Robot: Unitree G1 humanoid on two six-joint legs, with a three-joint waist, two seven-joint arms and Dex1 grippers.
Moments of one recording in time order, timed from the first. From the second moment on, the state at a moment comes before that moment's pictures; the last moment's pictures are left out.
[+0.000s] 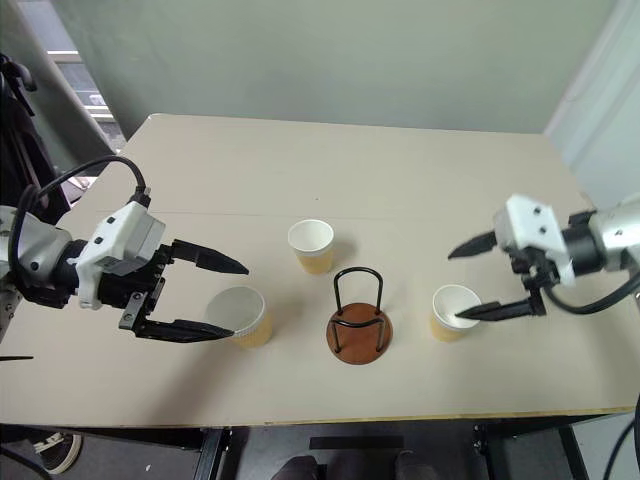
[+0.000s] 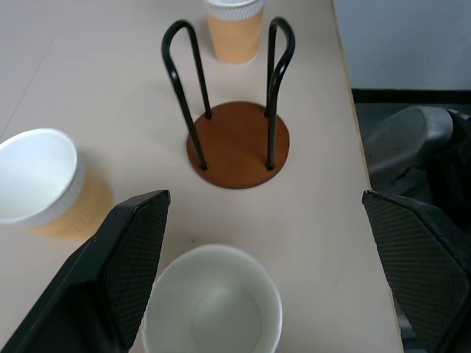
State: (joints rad) left arm -0.45 1.19 0.14 -0.30 -0.63 0.55 -1.44; right arm -0.54 -1.11 0.03 -0.23 0.39 0.49 1.48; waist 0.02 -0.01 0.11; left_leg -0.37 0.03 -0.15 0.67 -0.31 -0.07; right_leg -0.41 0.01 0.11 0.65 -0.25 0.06
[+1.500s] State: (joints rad) left arm -0.41 1.20 0.18 -0.34 -0.63 0.59 -1.37; right arm -1.00 -0.92 0.13 -0.16 0.47 0.44 1.59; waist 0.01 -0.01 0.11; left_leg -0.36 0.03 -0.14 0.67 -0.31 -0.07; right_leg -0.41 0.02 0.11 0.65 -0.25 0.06
